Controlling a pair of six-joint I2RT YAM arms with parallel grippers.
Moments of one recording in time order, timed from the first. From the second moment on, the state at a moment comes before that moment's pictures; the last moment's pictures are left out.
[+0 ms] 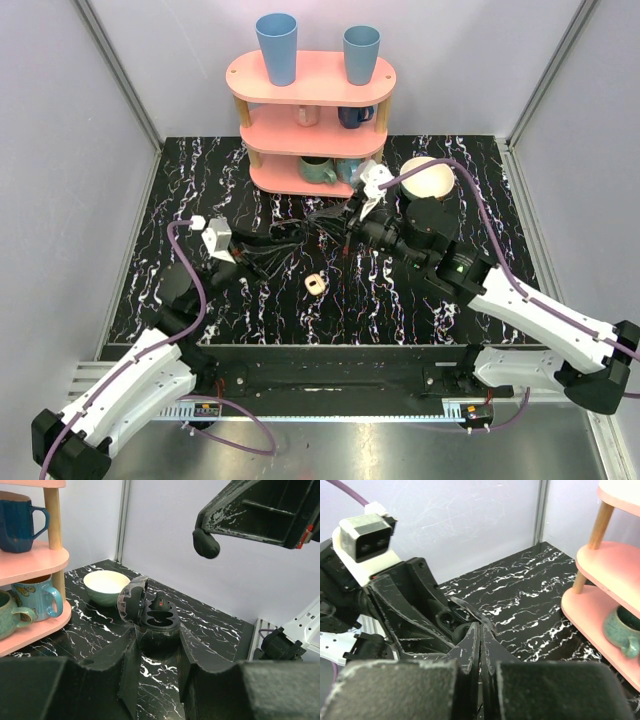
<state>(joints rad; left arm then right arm) -0.56 0.60 0.44 0.48 0.42 -0.35 0.97 1.11 1.17 0.01 -0.09 0.09</state>
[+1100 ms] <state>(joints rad) -0.57 0.64 0.43 0.63 0.41 -0.45 1.07 1.25 1.17 0.18 -0.03 0.07</state>
